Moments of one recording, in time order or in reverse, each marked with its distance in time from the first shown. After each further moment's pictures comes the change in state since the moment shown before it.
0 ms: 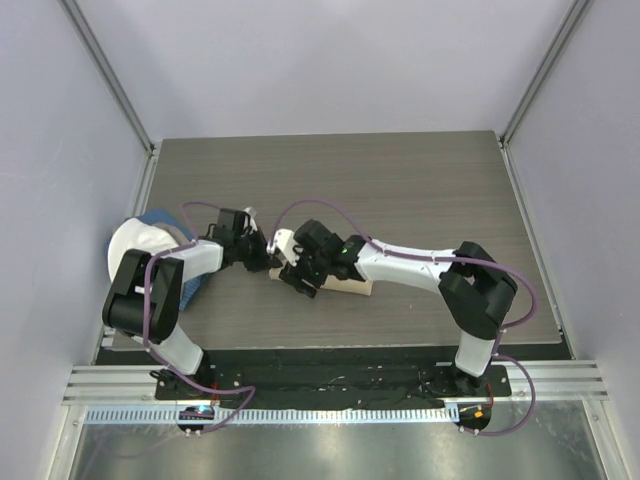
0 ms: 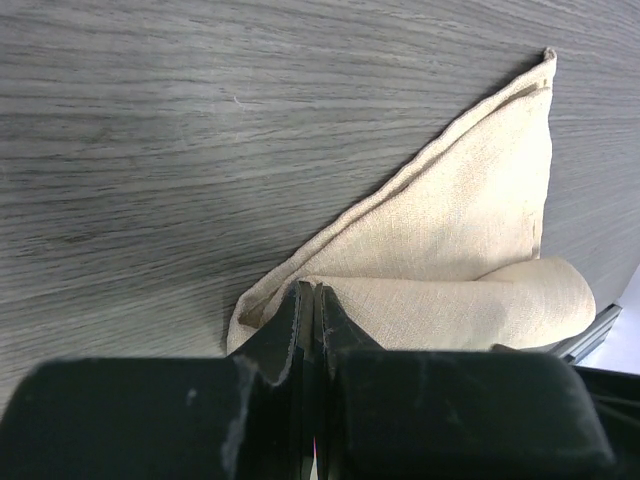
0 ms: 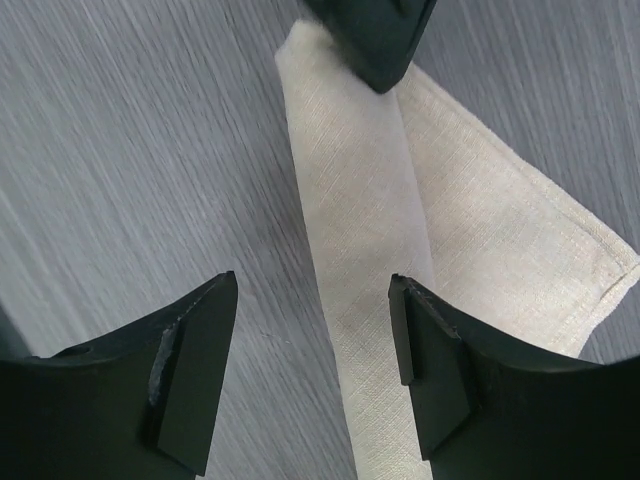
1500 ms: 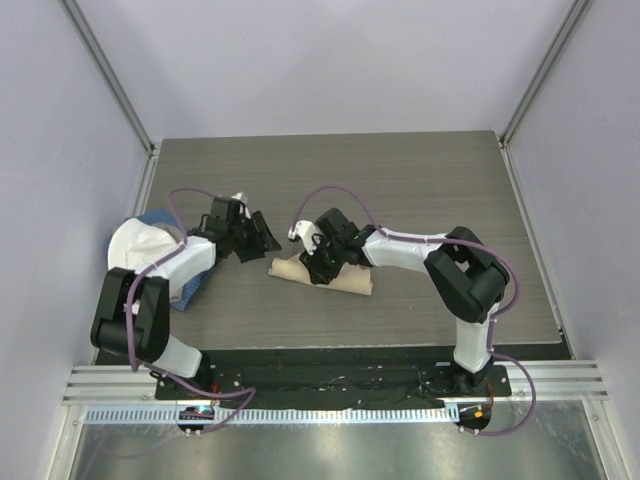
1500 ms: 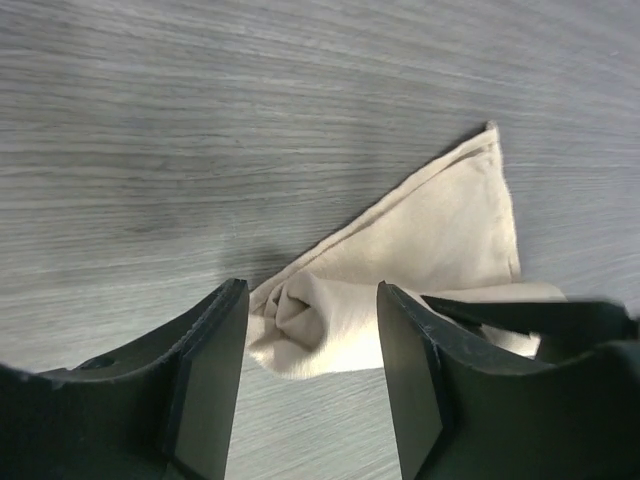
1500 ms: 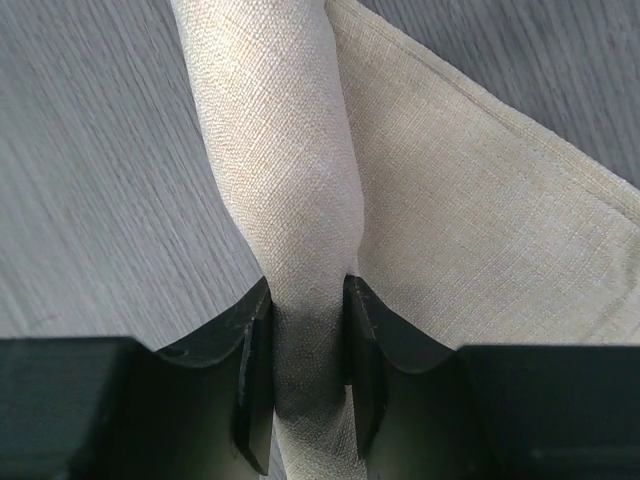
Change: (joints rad) left arm 0.003 -0.113 0.079 -0.134 -0.140 0.035; right arm -0.124 0.095 -0.074 0.089 -0.179 -0.014
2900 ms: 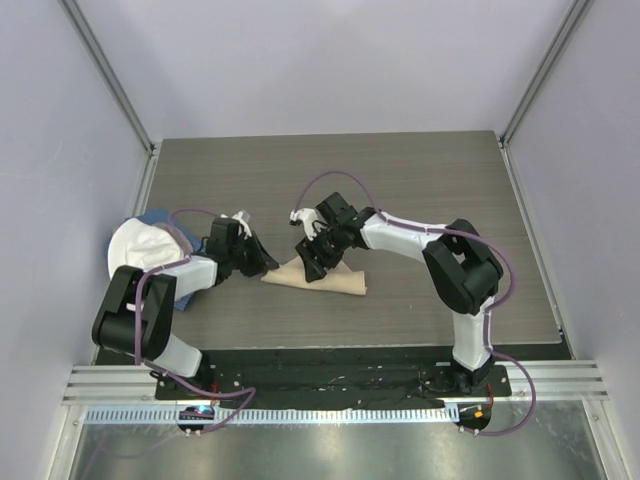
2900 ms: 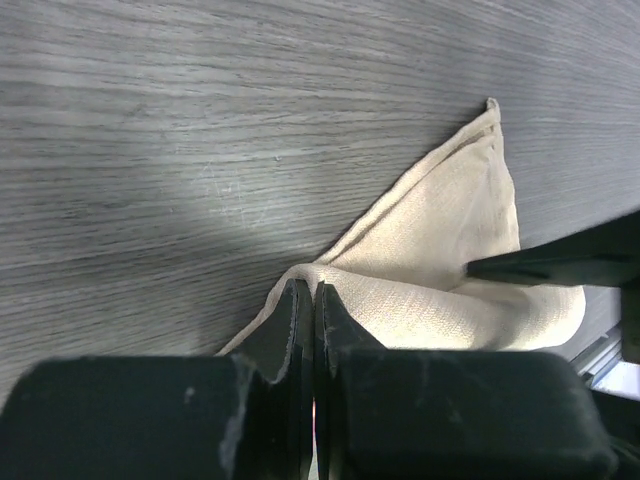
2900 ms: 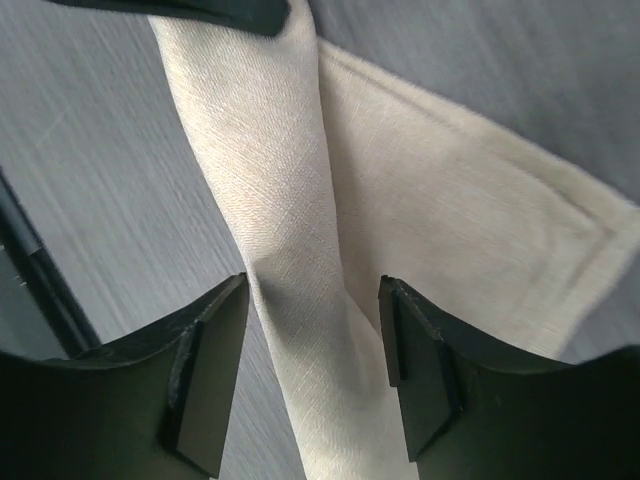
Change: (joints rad) left arm 0.004 -0.007 -0.238 0.310 0.098 -0.036; right arm -0.076 0.085 0.168 -0.182 -0.213 0.128
